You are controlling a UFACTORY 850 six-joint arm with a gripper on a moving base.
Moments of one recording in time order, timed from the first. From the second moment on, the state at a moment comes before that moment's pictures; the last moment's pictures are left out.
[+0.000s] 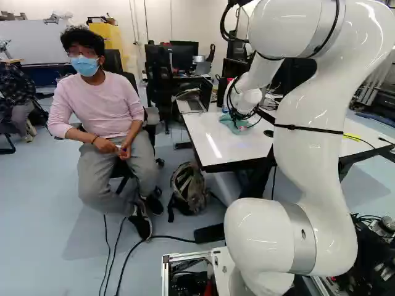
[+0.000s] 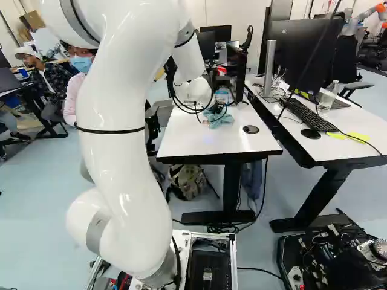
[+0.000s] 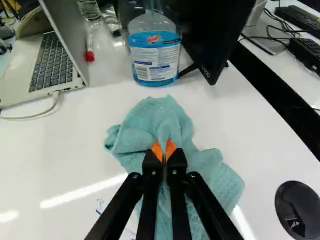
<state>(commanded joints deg) -14.1 -23.6 -58.8 0.0 13.2 0.0</state>
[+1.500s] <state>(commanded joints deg) -7.5 -10.8 -43.3 0.0 13.2 0.0</state>
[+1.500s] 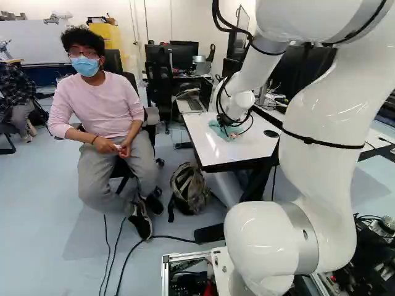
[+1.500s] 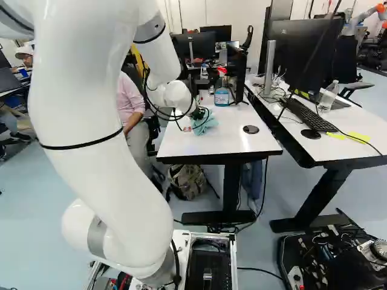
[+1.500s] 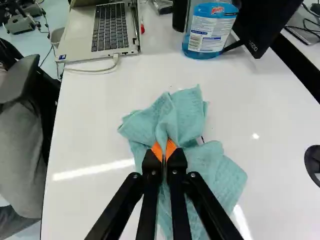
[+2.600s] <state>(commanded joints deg) -16.2 -8.3 -40.6 0.0 13.2 0.0</state>
